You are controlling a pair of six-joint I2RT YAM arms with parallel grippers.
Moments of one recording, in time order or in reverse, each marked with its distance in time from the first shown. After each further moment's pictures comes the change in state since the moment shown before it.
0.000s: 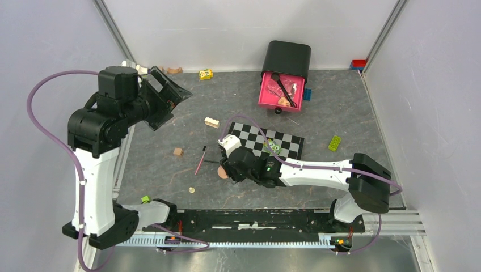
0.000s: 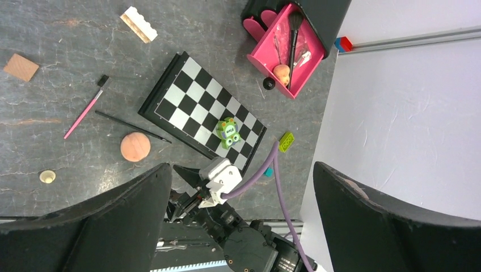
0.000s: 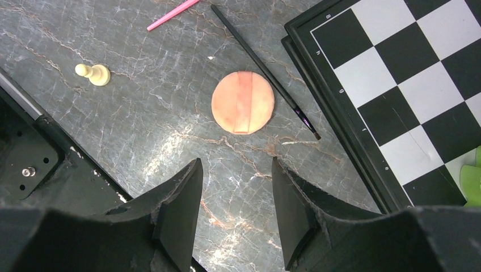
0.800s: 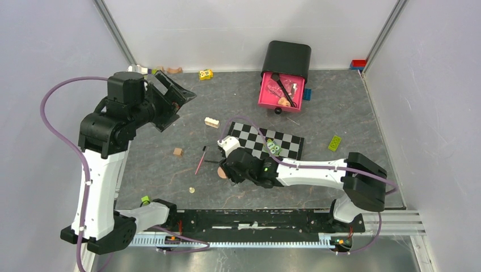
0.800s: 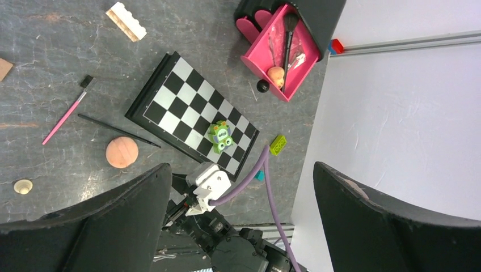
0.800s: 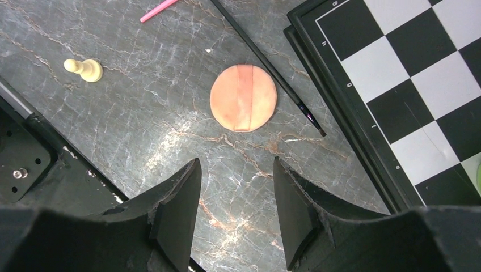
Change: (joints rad) left arm 0.009 -0.092 -0.222 0.167 0.024 -0.045; right arm 0.000 0.025 0.000 0.002 -0.005 0.018
